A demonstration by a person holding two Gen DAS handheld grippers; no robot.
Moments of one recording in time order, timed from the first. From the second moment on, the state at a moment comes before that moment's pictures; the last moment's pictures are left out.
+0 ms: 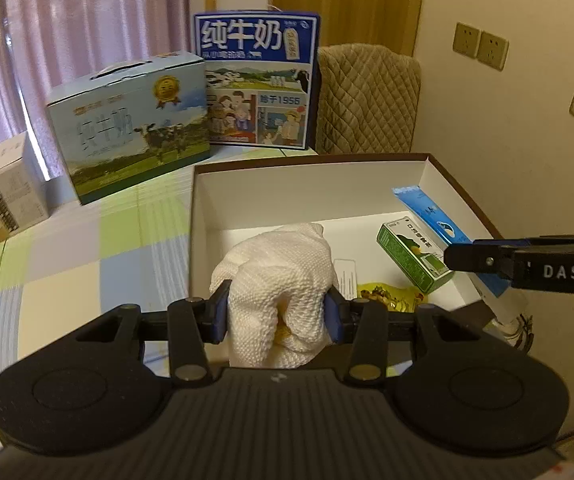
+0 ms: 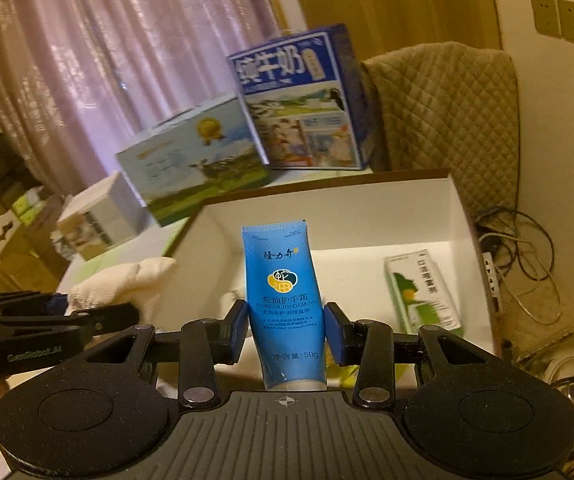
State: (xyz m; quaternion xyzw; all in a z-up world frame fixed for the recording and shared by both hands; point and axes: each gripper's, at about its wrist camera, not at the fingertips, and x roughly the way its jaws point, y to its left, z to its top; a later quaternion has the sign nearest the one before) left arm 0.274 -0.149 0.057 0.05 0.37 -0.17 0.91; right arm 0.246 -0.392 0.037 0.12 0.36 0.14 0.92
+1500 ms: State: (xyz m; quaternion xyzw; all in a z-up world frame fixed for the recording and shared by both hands) left arm 0.348 -0.201 0.004 0.12 0.42 -0.16 0.89; right arm 0.350 -0.412 -0.020 0.13 0.39 0.06 0.91
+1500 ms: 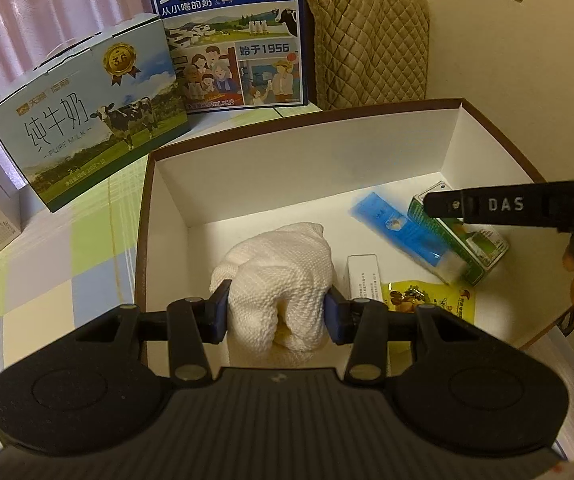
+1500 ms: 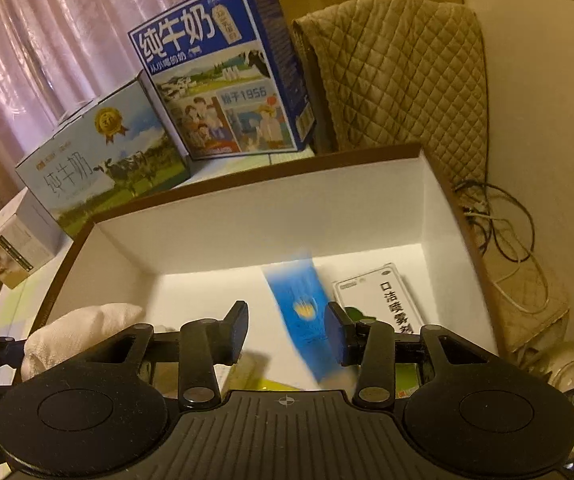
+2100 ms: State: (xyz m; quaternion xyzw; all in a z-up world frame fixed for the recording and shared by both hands) left arm 0.376 -0.228 0.007 0.13 0.40 -0.16 0.89; right arm 0.317 -0.417 -0.022 0.07 0.40 0.07 0.91
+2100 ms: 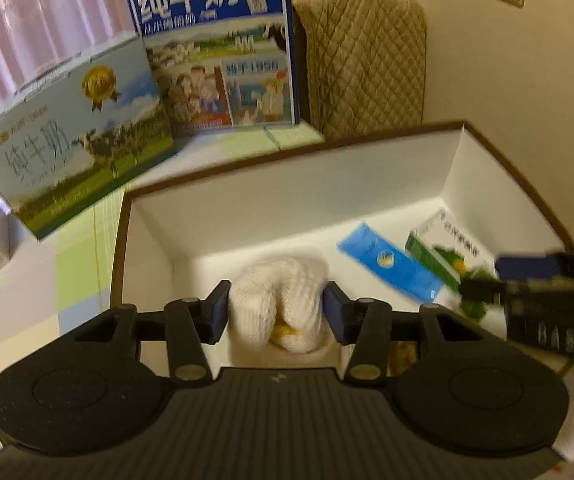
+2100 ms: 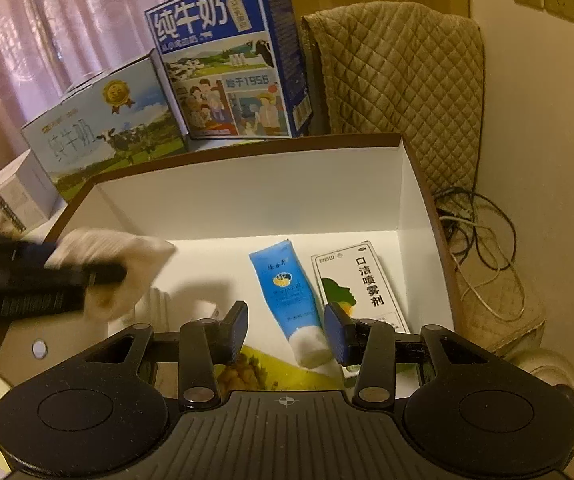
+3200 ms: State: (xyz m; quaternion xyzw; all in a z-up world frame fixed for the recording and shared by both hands) left arm 0.264 -0.139 0.066 0.03 0.38 -0.16 0.91; right arm 0.215 -0.368 0.038 0.04 0.35 0.13 0.93
